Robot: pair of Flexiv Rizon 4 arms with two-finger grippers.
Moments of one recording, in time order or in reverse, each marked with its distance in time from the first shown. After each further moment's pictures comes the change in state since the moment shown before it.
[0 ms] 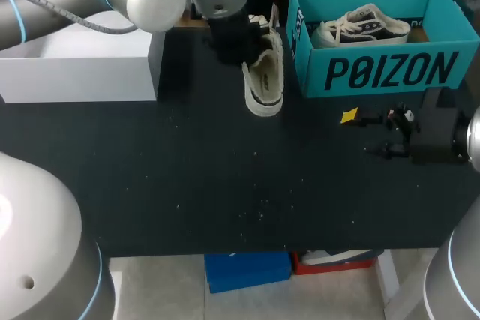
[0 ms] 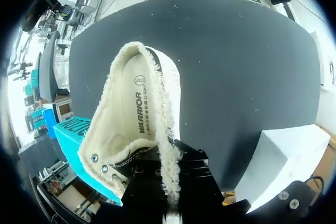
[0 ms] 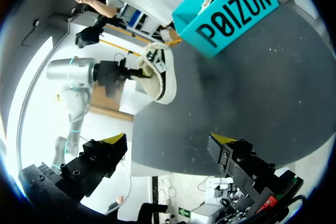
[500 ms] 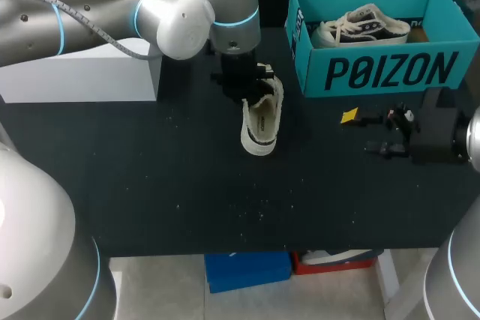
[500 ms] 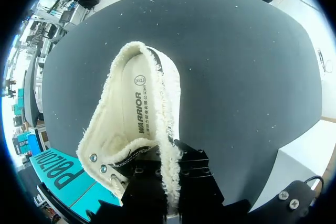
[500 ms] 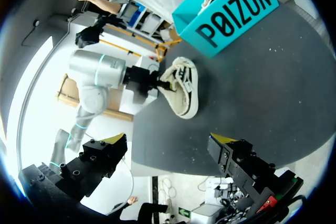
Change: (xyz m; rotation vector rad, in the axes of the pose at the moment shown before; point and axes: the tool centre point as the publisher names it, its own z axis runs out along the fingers) left arm 0.022 -0.041 0.103 0.174 0.112 0.106; right arm 0.000 0.000 0.000 0.000 0.000 0.000
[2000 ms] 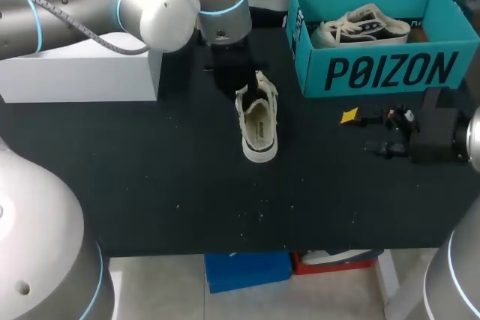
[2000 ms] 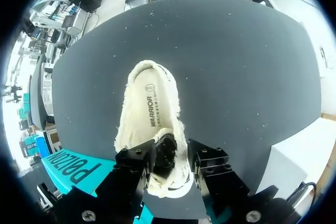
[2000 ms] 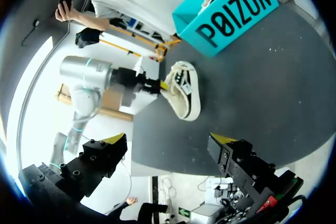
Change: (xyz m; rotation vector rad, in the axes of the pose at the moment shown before) left arm 0.002 -0.011 -0.031 -0.002 -0.042 0.029; right arm 0.000 0.000 0.000 0.000 0.000 0.000
